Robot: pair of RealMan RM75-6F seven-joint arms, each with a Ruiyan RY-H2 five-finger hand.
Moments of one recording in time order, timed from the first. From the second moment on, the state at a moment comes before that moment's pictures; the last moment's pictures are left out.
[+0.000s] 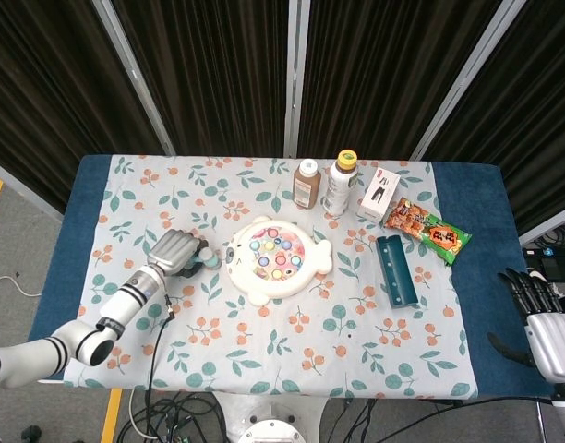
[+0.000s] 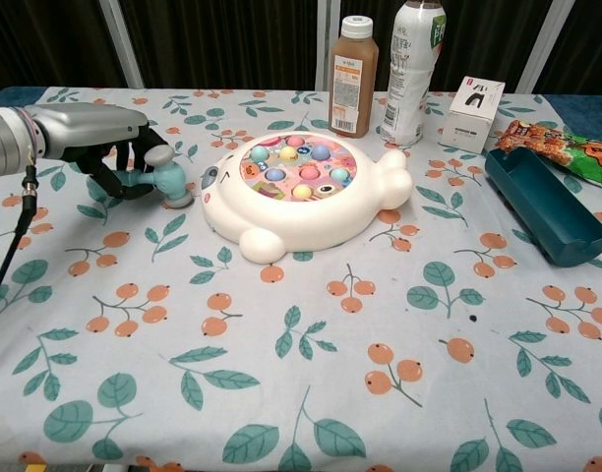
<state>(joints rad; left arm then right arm) -0.86 -1.51 -0.02 -1.22 1.22 0.81 0.00 0.06 -1.00 0.01 -1.61 -1.62 1.52 0.18</state>
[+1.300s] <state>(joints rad) -0.81 -1.45 -0.07 -1.30 1.26 0.79 0.04 0.06 -1.00 0.01 -1.62 -1.62 1.53 0.17</state>
